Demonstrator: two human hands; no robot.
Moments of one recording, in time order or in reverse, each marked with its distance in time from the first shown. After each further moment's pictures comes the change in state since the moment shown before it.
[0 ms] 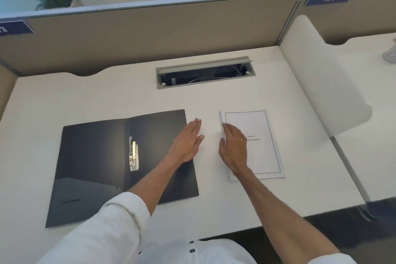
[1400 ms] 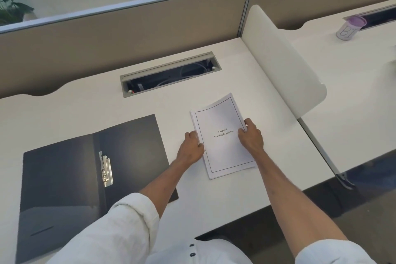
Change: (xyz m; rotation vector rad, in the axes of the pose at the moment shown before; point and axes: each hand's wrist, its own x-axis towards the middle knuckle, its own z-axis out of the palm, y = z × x) left_hand 0.032 0.099 0.049 -0.276 -0.104 -0.225; right_hand 0.017 0.120 -0.075 0.380 -0.033 0.551
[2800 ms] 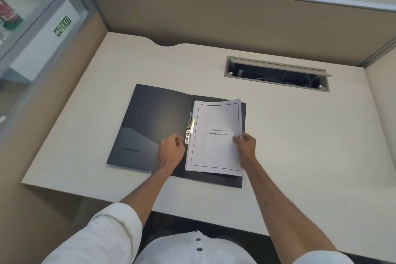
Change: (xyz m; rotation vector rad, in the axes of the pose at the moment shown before) left_hand -0.165 -0.267 -0.102 -0.307 0.589 -0.499; right_hand -0.135 -0.131 0.232 0.410 -0.375 0.007
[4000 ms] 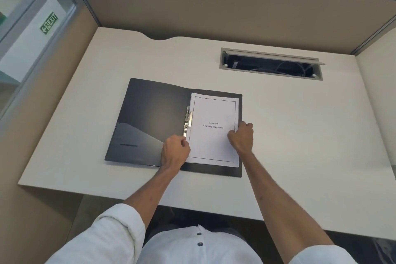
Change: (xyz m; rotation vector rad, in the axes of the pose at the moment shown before) left_hand -0.023 0.002 0.010 0.142 -0.034 0.096; right_hand -0.017 -0.007 0.009 -0.710 0.124 -0.194
